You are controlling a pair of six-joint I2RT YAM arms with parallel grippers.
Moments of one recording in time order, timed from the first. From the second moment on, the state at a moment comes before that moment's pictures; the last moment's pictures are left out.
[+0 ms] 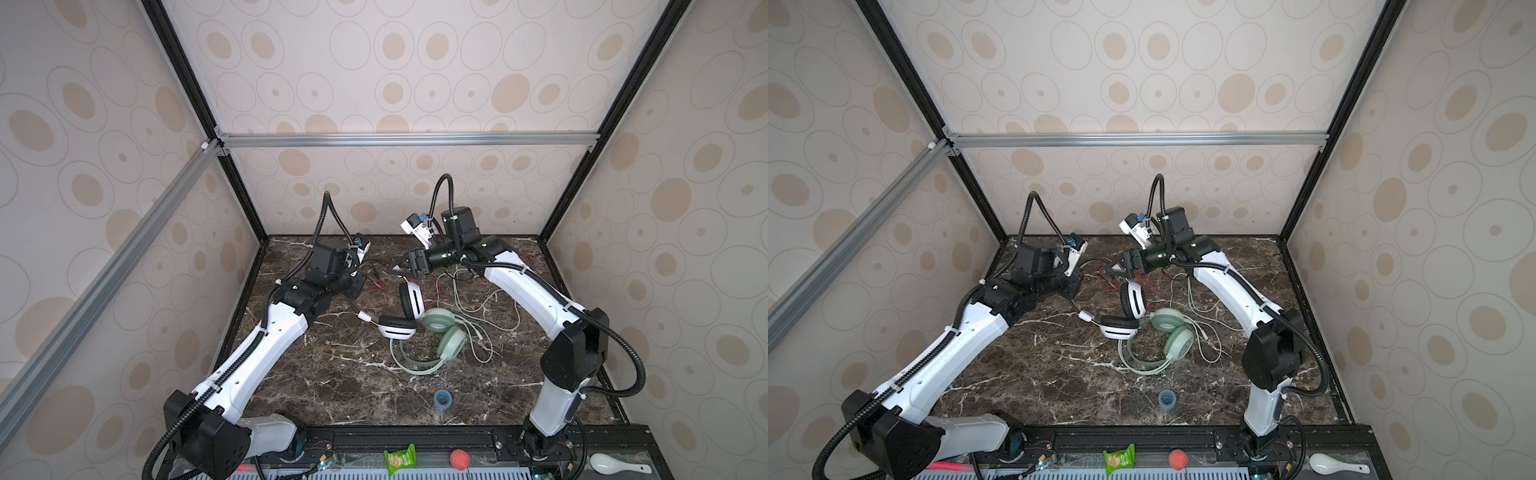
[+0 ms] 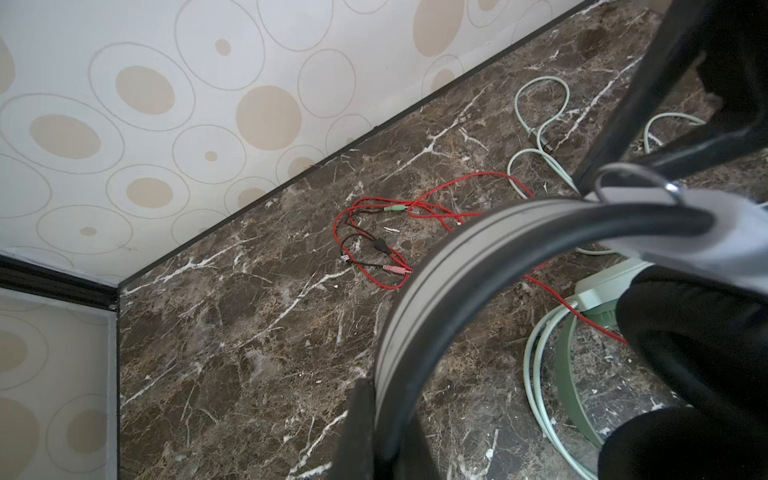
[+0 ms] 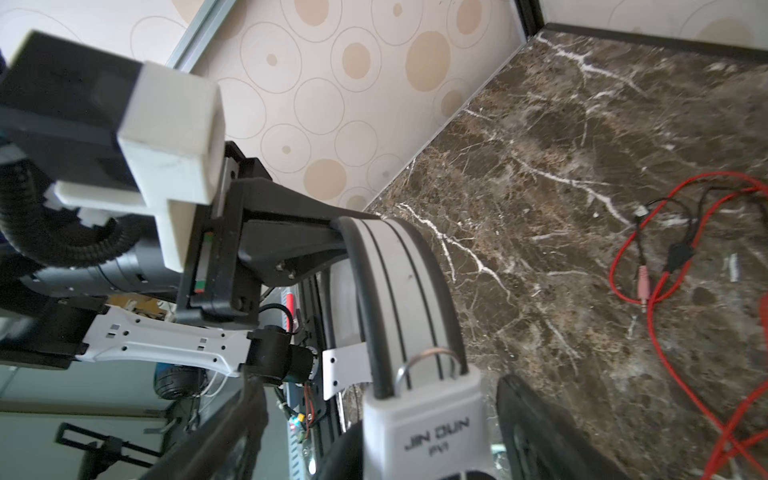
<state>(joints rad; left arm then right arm) -0.46 1.28 1.25 -0.59 -0.08 0.18 0.53 1.81 1.76 -0.60 -0.89 0.20</state>
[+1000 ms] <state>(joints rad) -0.46 1.25 1.24 -0.57 -0.08 0.18 0.54 1.84 1.72 -0.54 -0.92 0.24</state>
